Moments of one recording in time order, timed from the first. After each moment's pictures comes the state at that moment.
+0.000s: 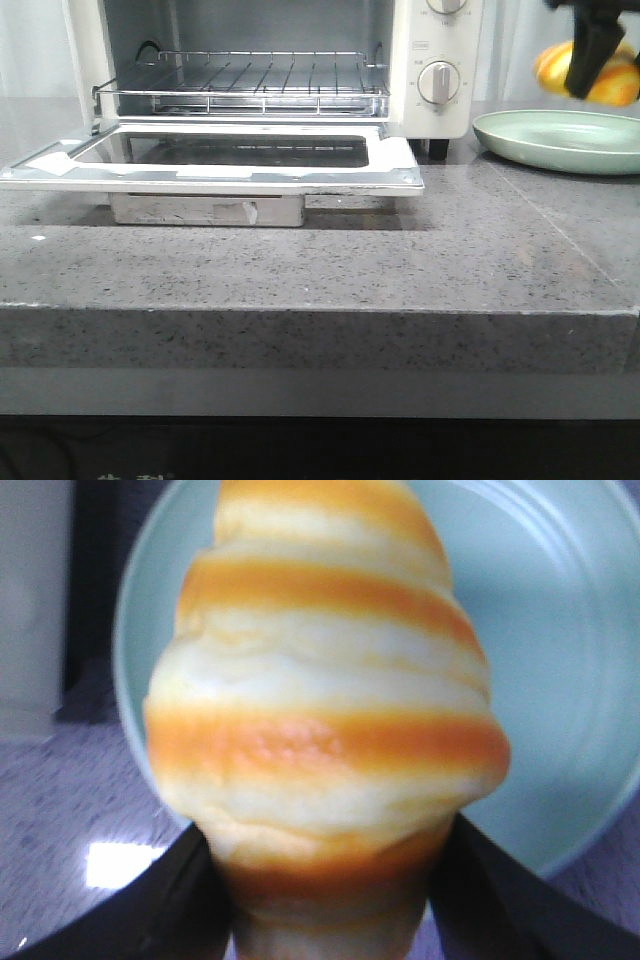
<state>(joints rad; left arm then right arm) -0.58 0.94 -1.09 0.19 0.89 -0.14 0.01 1.68 -1.51 0.09 0.91 0.04</state>
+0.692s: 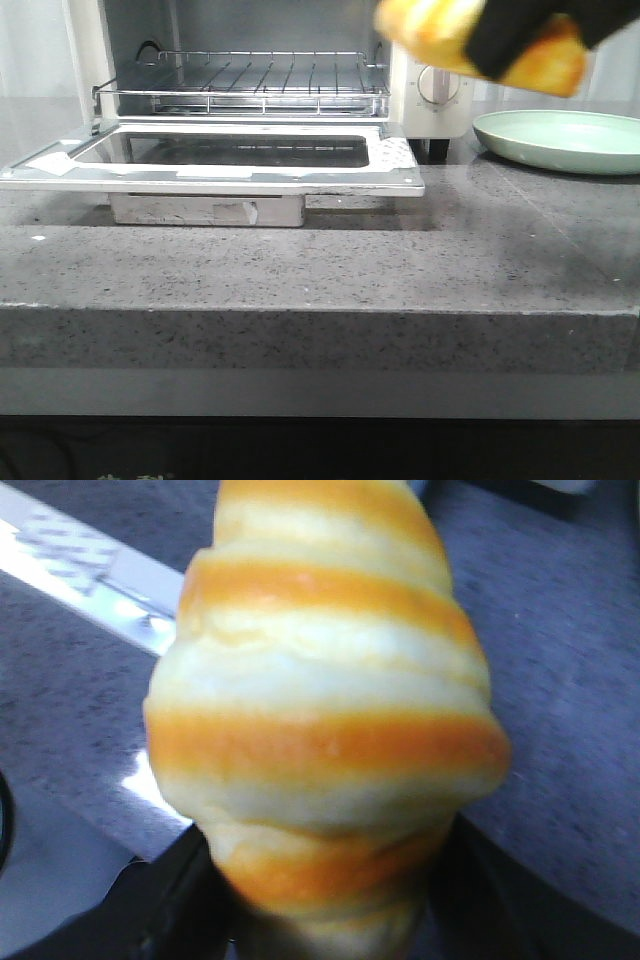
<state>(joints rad) -0.58 0.94 -1.09 0.19 0.89 -0.15 0.51 1.28 -1.14 0.10 0.82 0.04</state>
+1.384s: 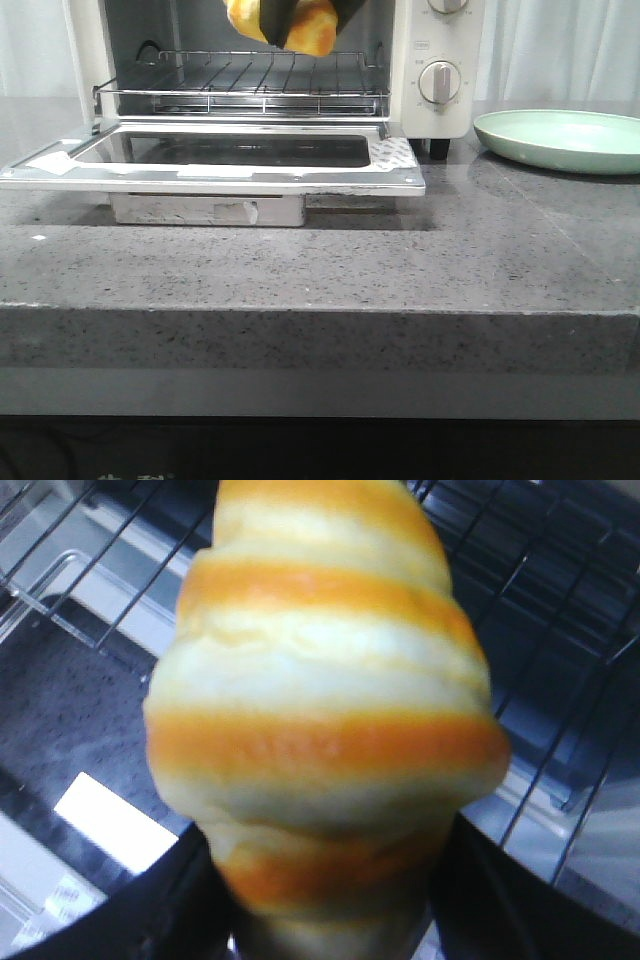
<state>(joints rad) -0.58 0.94 -1.09 0.19 0.89 -0.15 0.64 1.87 -1.85 -0.18 0.89 0.20</state>
